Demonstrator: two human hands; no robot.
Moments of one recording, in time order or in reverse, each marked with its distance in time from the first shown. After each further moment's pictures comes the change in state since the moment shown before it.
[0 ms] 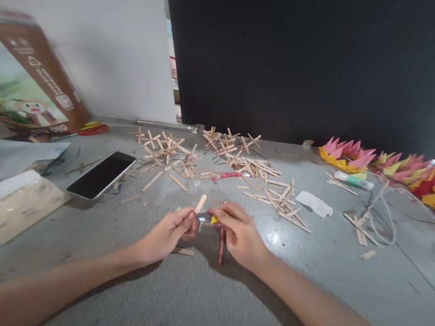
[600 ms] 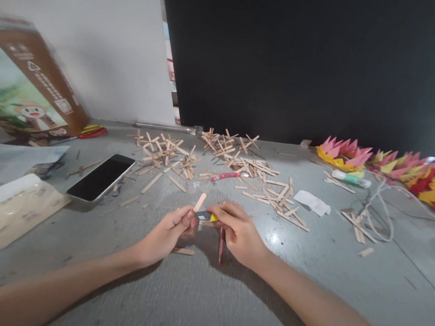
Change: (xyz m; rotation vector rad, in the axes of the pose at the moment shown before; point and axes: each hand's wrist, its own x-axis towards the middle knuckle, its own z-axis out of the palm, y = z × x) left_hand 0.002 -0.003 0.001 -0.034 0.024 0.034; right_hand 0.000 0.000 0.001 0.048 0.005 0.030
